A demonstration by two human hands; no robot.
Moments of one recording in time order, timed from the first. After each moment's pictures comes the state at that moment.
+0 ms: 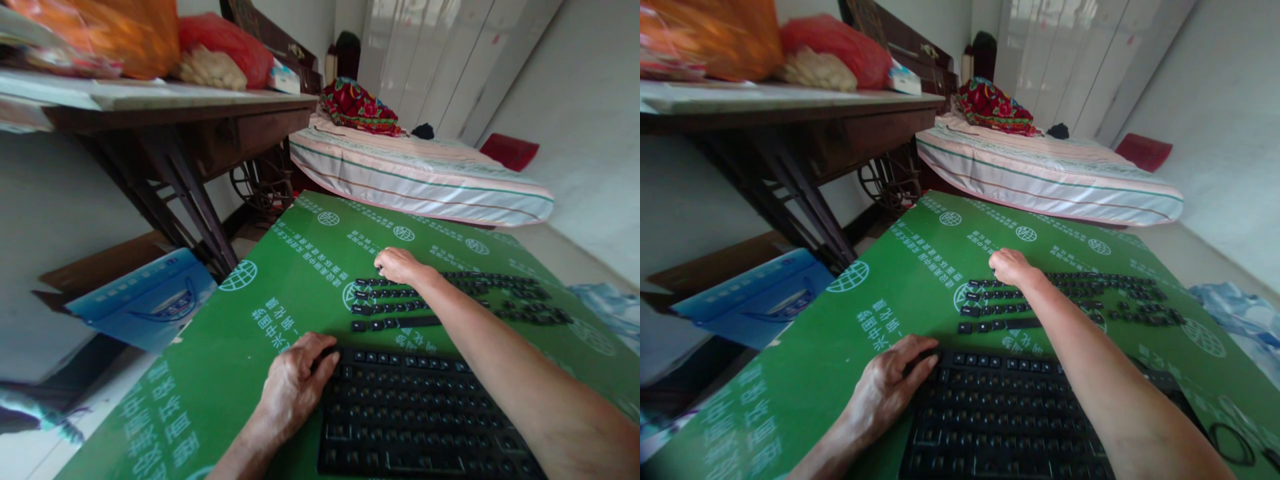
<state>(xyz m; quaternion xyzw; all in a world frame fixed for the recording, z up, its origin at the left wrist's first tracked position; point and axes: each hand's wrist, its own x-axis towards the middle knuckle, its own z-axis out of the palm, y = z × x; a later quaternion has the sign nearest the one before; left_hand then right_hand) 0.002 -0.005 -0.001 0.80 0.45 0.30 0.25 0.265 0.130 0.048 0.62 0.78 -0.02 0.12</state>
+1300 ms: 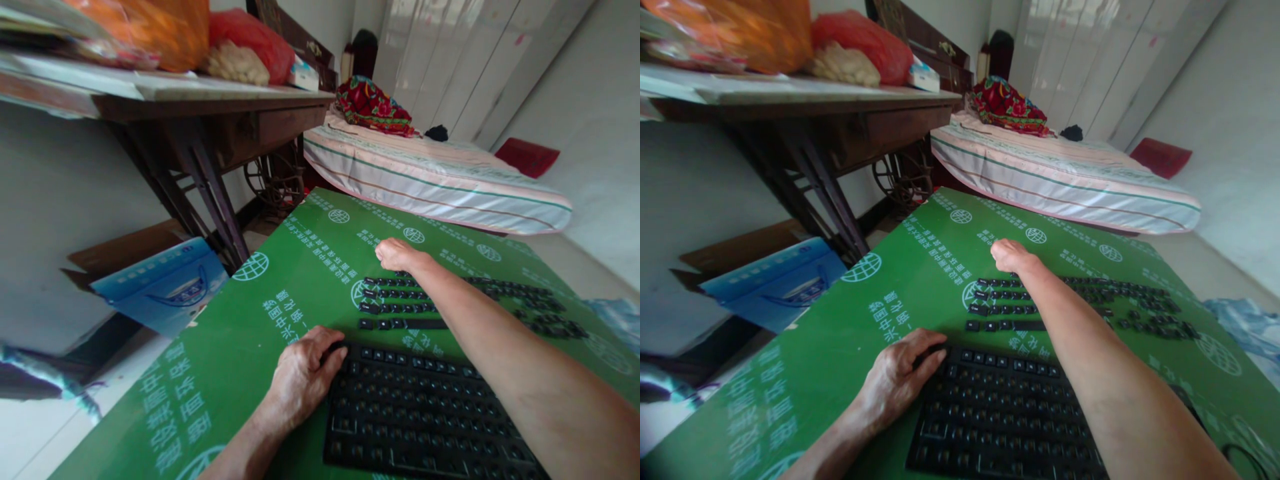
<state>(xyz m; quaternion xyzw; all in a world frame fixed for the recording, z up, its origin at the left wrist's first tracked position) 0.005 -0.007 0.003 0.79 0.46 0.28 0.29 0.254 0.164 0.046 0.64 0.76 -0.07 0.08</state>
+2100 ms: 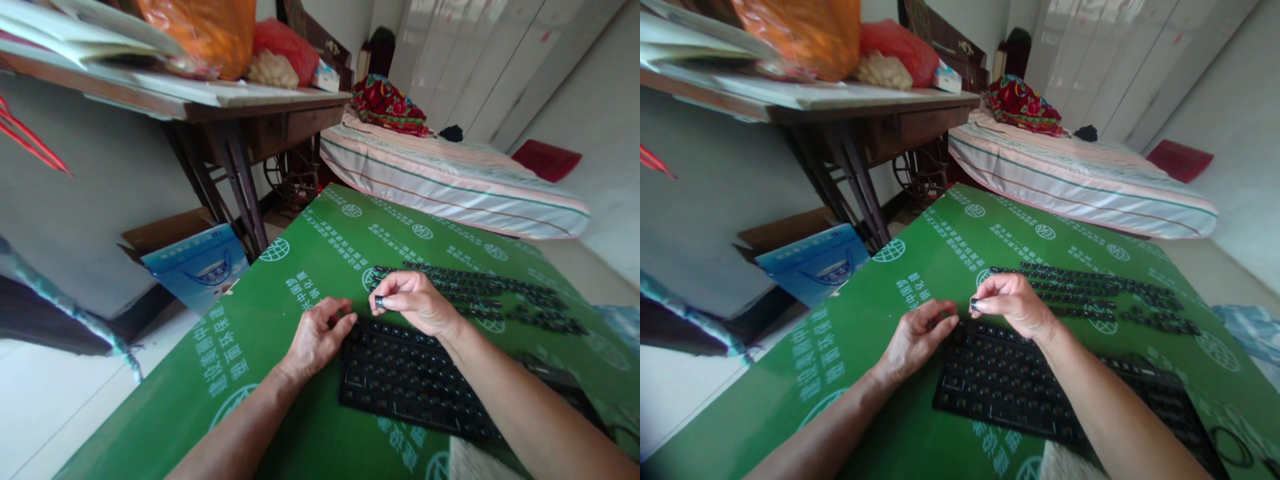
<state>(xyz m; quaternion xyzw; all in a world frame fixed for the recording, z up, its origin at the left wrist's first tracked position) 0.007 -0.015 0.015 0.70 0.45 0.41 0.38 0.209 0.005 0.062 0.35 0.55 -0.63 -0.41</state>
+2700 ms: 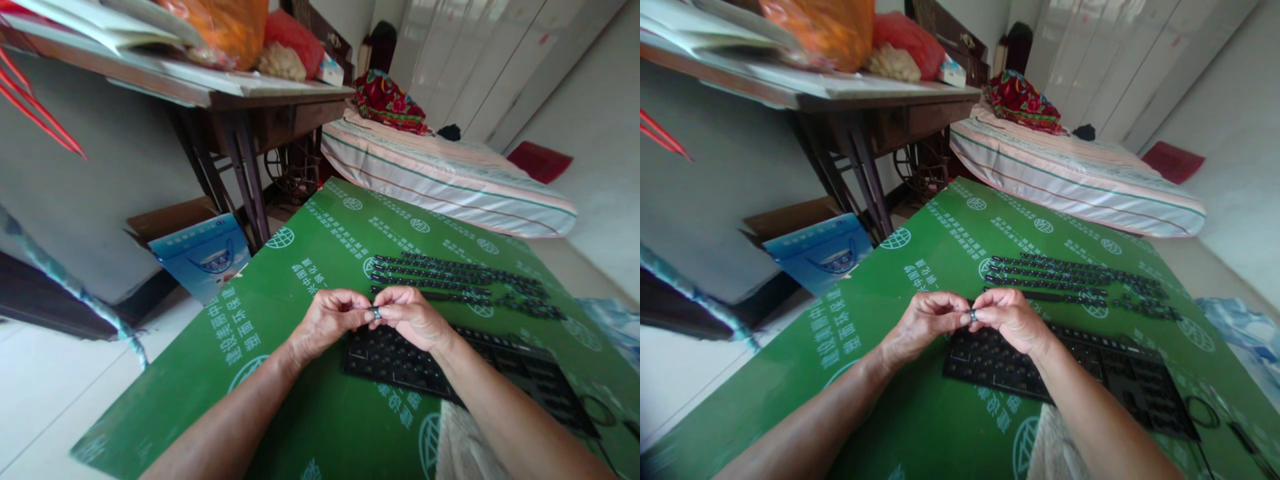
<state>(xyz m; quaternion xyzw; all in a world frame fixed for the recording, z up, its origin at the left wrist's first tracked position) 0.012 -0.029 0.038 0.52 0.29 0.39 0.70 0.196 -0.038 0.038 0.36 0.43 -0.71 -0.43</state>
